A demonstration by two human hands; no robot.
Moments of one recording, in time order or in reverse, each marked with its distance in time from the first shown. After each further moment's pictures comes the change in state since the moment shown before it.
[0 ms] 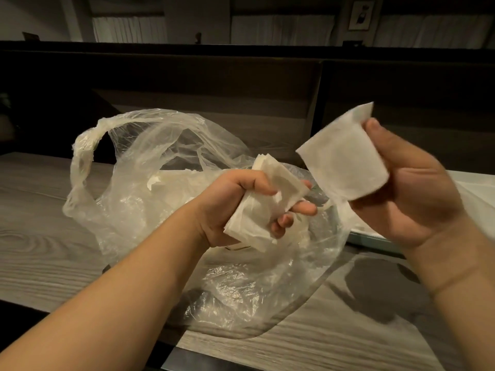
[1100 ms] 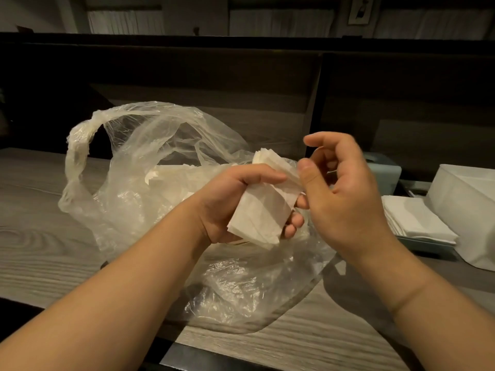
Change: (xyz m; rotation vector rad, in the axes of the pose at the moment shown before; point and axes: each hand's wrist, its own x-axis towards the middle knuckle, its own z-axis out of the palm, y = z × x) left_hand 0.000 -0.002 0.008 0.057 0.035 -0.026; right_hand 0.009 0.061 0.000 -1.034 0.192 -0.538
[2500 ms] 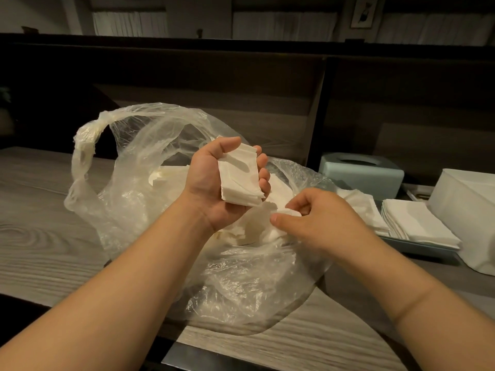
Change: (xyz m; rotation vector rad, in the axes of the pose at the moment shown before) left_hand 0.000 0.012 -0.017 -0.444 0.427 0.317; right_hand -0.002 0.009 0.008 -0.428 -0.420 0.464
